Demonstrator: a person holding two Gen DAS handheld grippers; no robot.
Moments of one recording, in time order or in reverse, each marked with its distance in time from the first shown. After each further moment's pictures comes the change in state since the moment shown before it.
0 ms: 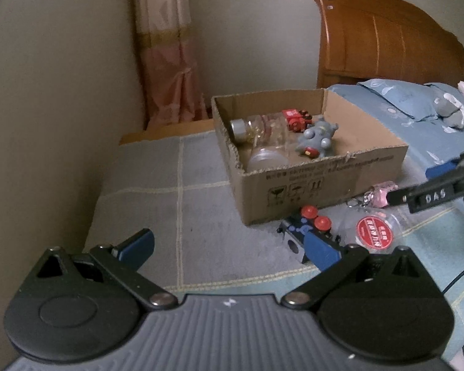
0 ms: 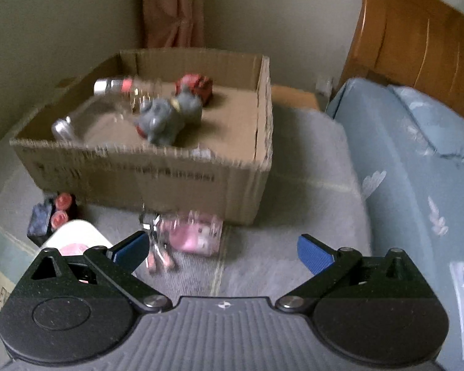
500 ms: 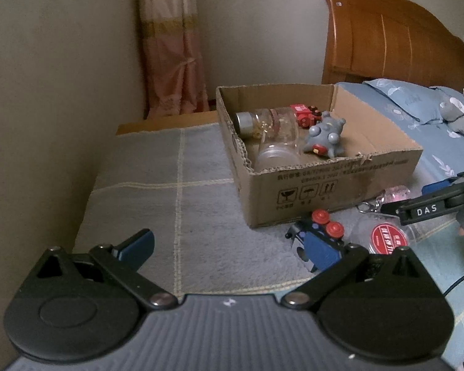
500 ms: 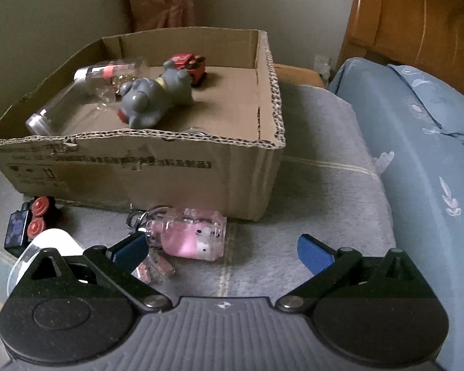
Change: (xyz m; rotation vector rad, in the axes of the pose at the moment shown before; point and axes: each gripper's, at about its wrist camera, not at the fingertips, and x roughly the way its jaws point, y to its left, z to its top) left arm 0.024 0.004 0.004 -0.031 0.025 -0.011; right arm 0.031 0.001 0.001 0.059 0.029 -0.004
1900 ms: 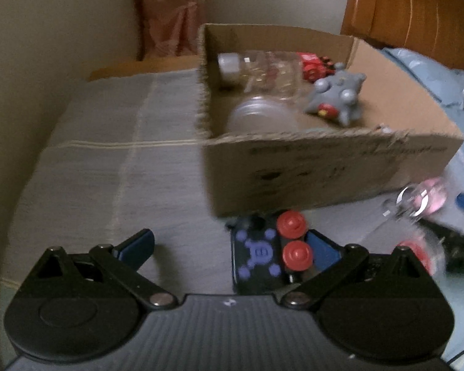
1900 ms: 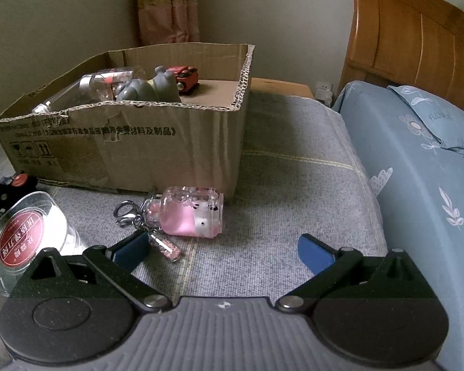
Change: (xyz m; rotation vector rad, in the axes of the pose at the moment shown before) left arm 0.078 -0.030 0.007 -0.066 0.202 0.032; right arm -0.003 -0.029 -0.033 -0.030 -0.138 0.042
